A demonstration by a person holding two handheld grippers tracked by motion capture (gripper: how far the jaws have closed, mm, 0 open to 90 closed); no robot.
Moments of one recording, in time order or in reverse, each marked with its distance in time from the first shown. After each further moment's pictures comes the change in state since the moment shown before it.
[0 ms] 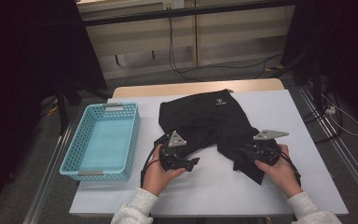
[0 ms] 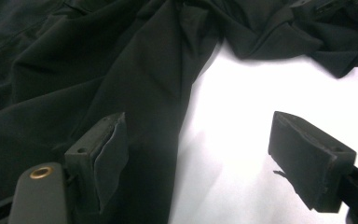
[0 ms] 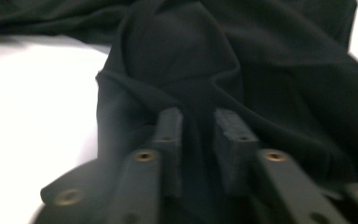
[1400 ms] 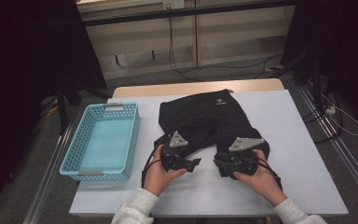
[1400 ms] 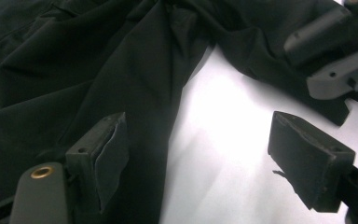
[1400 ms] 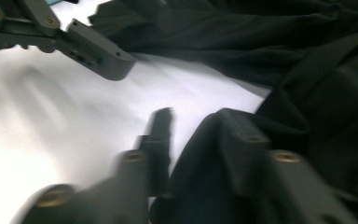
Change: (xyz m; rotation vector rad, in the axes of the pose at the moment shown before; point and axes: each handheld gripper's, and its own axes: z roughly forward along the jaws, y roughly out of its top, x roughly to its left) left arm -0.003 0.001 0.002 -0.012 -0.028 -0.003; right arm 0.071 0.018 0.008 -0.023 0.221 -0.127
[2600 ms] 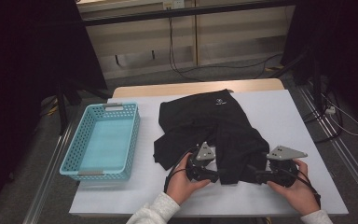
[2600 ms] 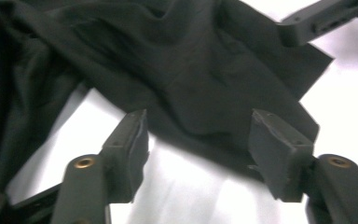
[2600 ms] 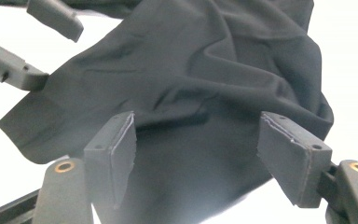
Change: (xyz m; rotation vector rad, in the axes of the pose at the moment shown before) left arm -0.064 0.010 0.045 -0.027 -0.155 0.127; right arm -0.029 -0.053 -0.073 0.006 -0.290 0.052
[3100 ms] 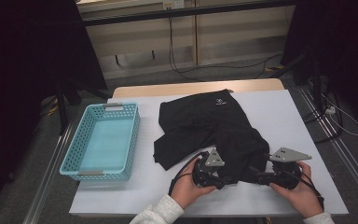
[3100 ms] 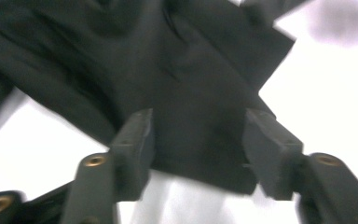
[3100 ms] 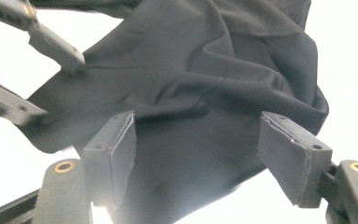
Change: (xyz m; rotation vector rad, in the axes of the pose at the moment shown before) left arm -0.018 0.001 0.010 0.074 -0.056 0.061; right arm 0.001 -0.004 -0.007 -0.007 0.010 0.000
